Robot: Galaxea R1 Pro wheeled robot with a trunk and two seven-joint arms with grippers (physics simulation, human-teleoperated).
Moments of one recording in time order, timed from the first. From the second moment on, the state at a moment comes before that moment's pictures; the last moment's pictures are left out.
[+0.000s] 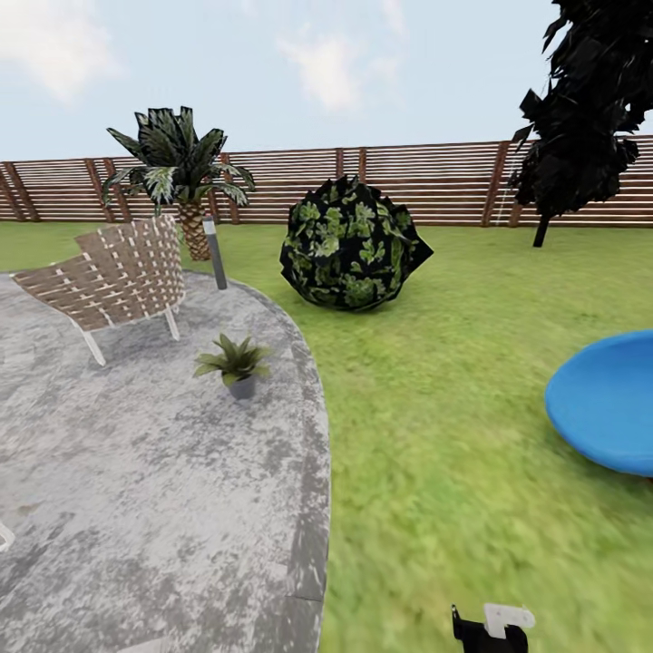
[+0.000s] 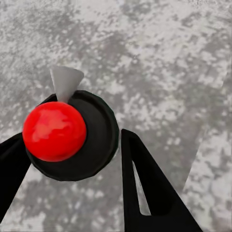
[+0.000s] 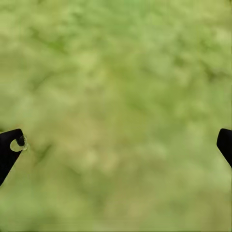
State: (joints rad) left arm -0.33 0.11 0.14 -0.10 0.03 -0.41 0.12; right arm -0.44 -0.07 0.07 -0.03 -0.14 -0.51 -0.11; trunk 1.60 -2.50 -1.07
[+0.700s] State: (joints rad) left arm -0.33 0.11 0.14 -0.10 0.03 -0.41 0.12; right arm -0.44 -0.07 0.07 -0.03 -0.14 -0.51 -0.11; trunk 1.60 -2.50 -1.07
